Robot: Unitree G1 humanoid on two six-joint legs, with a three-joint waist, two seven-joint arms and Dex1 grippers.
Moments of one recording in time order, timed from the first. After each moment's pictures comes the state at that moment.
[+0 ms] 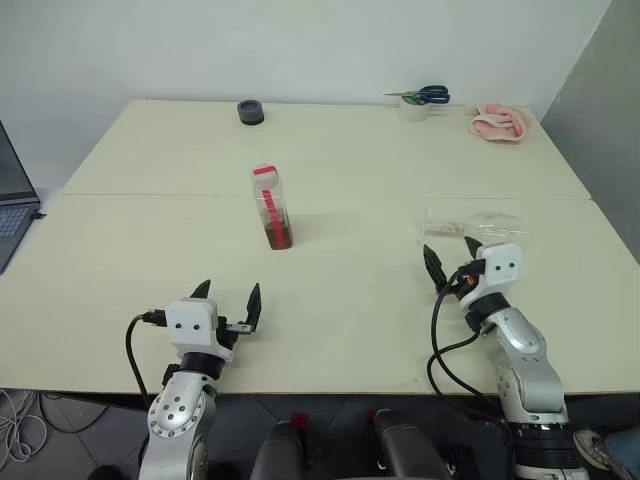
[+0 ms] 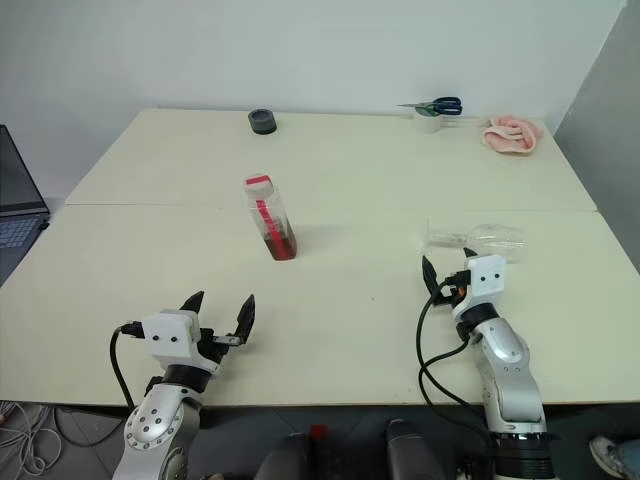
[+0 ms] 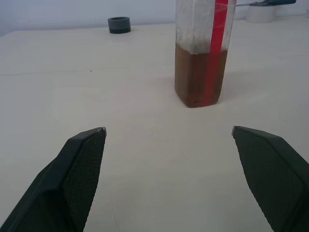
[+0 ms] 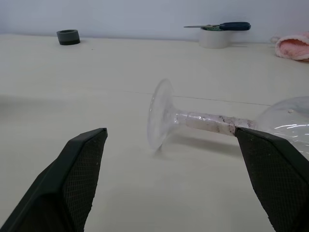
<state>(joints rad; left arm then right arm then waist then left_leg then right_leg) 0.25 0.16 0.12 -0.38 -0.14 0.06 -0.19 -0.12 -0.19 -0.10 -0.15 0.18 0.14 0.28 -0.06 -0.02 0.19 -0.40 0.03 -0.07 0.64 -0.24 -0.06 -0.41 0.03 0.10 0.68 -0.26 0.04</state>
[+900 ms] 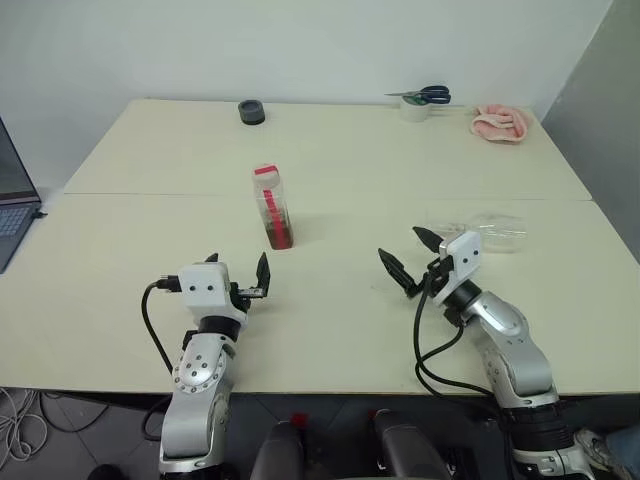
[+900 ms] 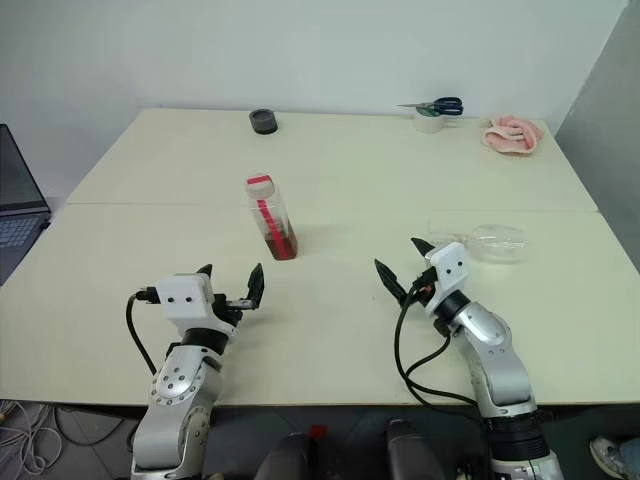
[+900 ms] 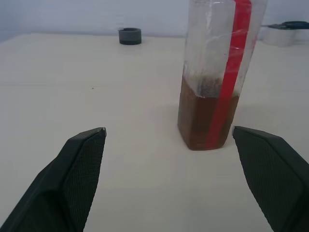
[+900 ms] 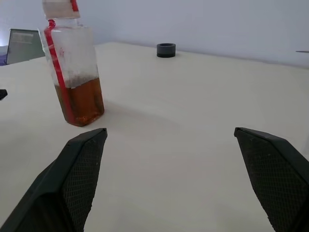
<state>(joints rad) 0.01 0.10 0.10 -0.39 -0.10 0.27 -0.05 -0.22 -0.25 0.06 -0.16 0.24 0.16 0.50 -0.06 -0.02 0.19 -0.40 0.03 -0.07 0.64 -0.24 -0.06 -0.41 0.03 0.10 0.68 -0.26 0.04</state>
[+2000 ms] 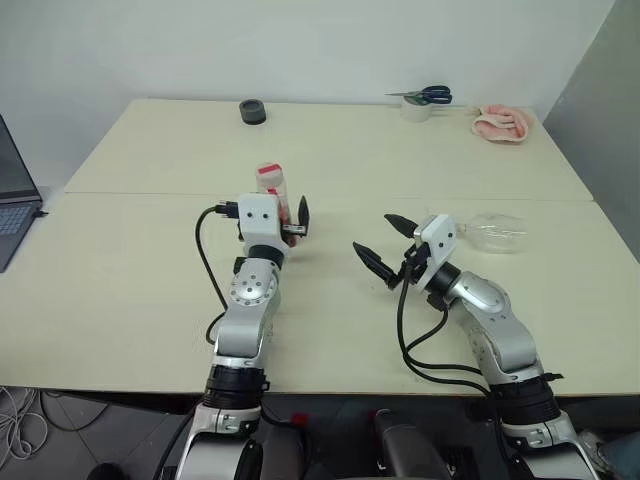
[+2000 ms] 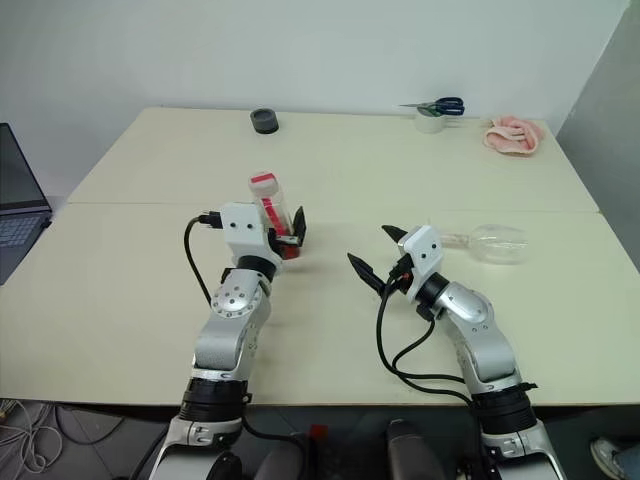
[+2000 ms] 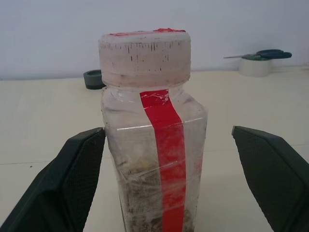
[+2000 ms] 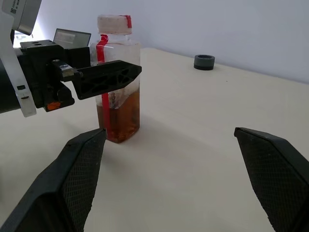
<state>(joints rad) -0.43 0.06 0.01 -0.01 0.00 0.21 0.04 -0.34 -0.25 0.12 -0.11 0.24 0.19 0.56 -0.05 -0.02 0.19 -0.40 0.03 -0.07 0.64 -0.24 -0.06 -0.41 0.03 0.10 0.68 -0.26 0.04</state>
